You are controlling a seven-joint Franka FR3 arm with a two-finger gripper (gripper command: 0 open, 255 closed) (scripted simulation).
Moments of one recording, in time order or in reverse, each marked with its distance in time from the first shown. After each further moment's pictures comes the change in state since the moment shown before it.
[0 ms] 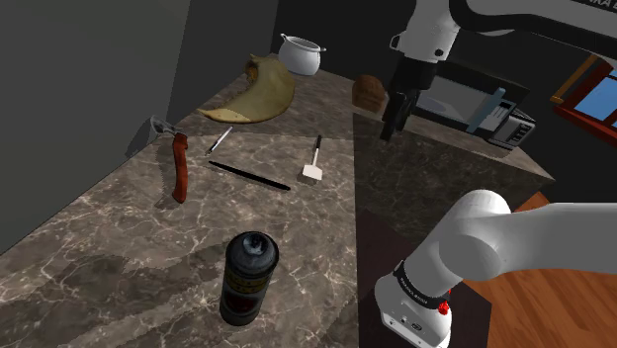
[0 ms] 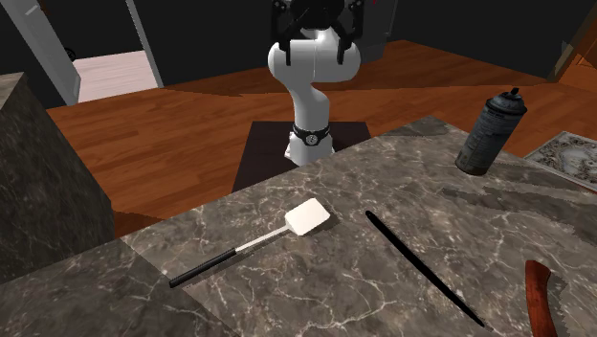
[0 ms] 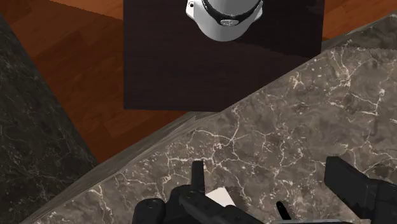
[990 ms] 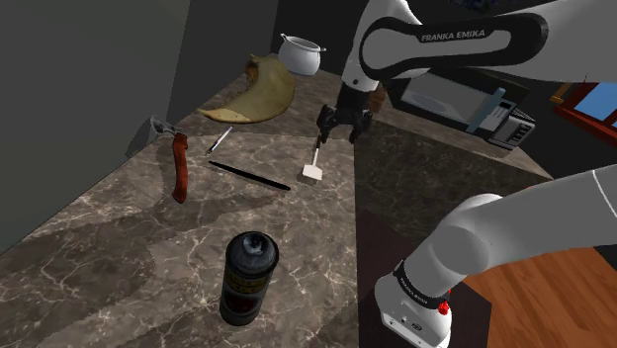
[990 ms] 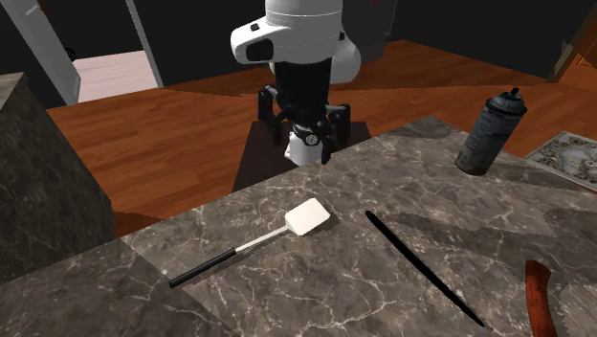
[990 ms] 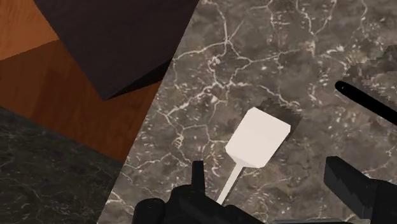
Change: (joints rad) arm -0.169 0.340 0.106 -0.066 0.051 0.511 0.487
